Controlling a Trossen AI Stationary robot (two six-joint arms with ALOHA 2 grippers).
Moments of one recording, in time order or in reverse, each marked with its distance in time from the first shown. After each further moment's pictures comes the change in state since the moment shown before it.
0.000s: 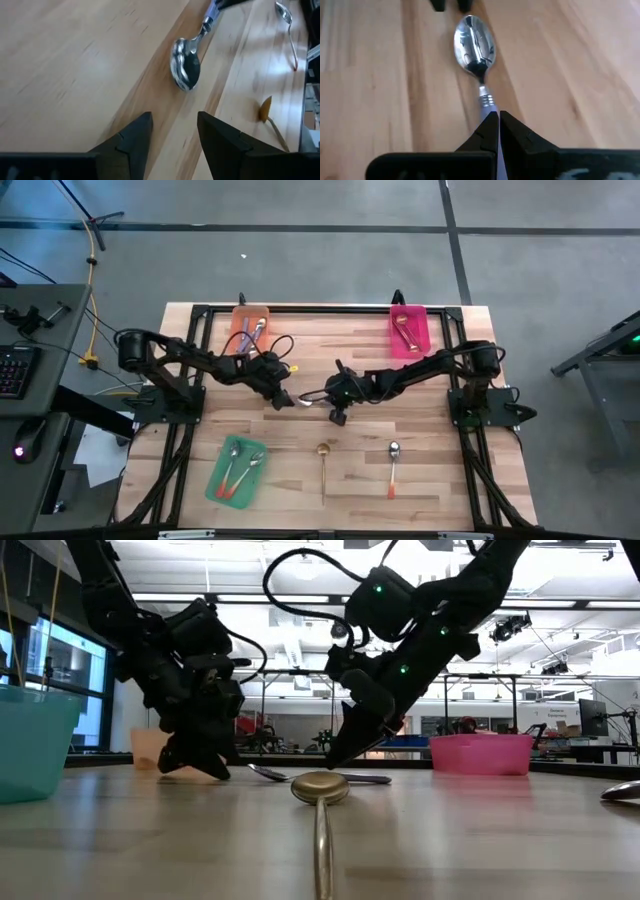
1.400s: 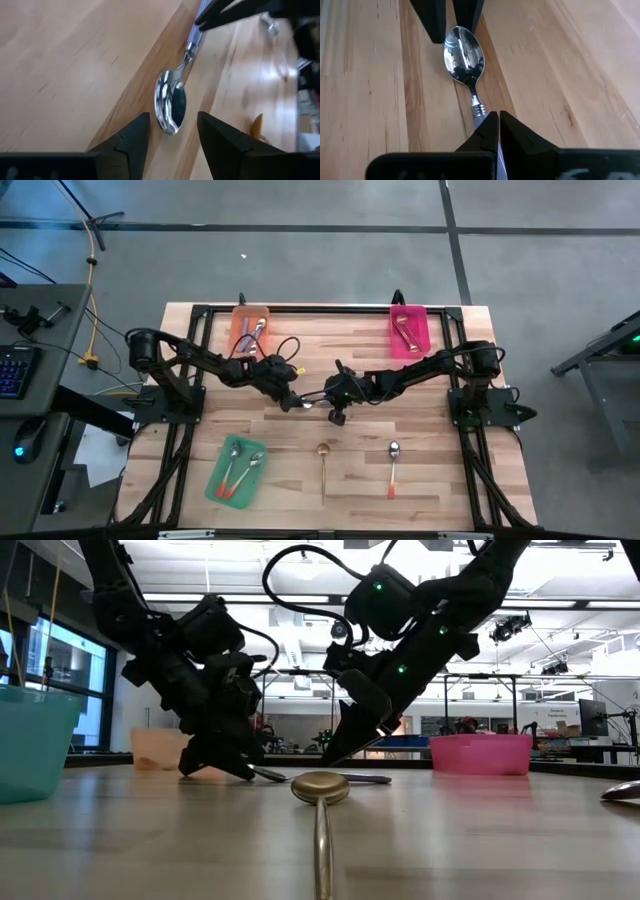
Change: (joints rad) left arm -0.044 0.085 0.047 0.129 -0.025 -0.050; right arm 0.006 0.002 0.001 0.023 0.028 -0.019
